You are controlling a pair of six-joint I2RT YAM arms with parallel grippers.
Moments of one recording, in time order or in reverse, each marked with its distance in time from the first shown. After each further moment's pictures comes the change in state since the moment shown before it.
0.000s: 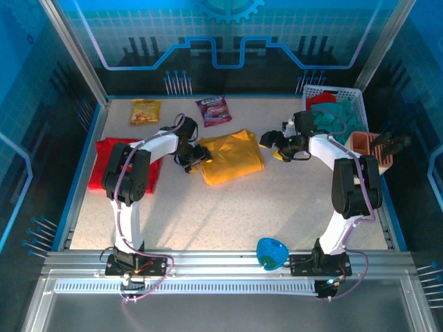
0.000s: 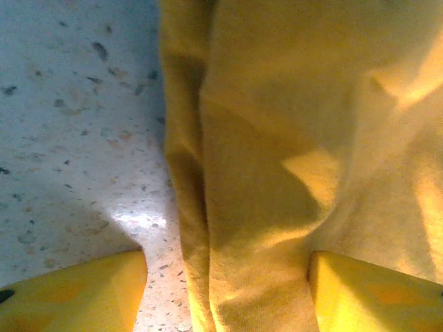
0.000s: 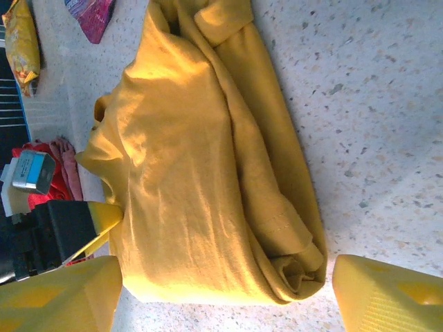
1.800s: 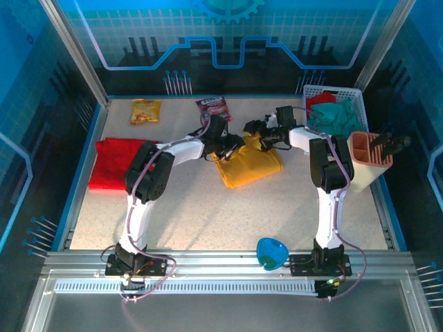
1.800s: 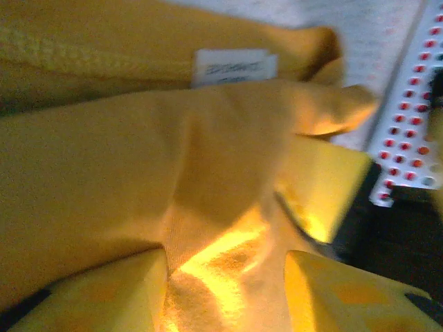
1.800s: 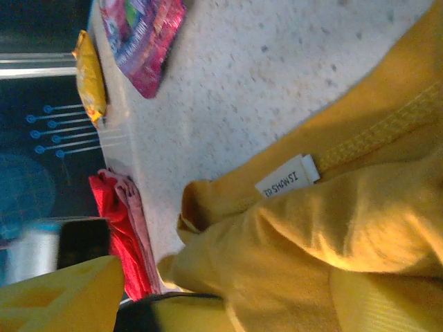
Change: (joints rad) left arm -0.201 0.167 0.121 0.515 0.042 -0.392; right arm 0.069 0.394 0.277 0.306 -0.167 0.273
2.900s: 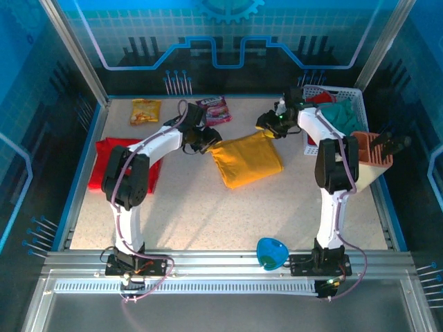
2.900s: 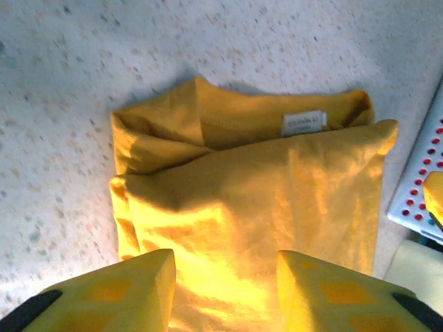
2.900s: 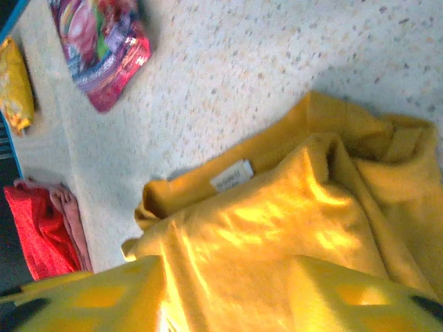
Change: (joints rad) left arm 0.144 -0.203 -0.017 -0.341 -0.076 0.242; right arm -0.043 -0.015 0.326 -0.589 0.212 -0.295
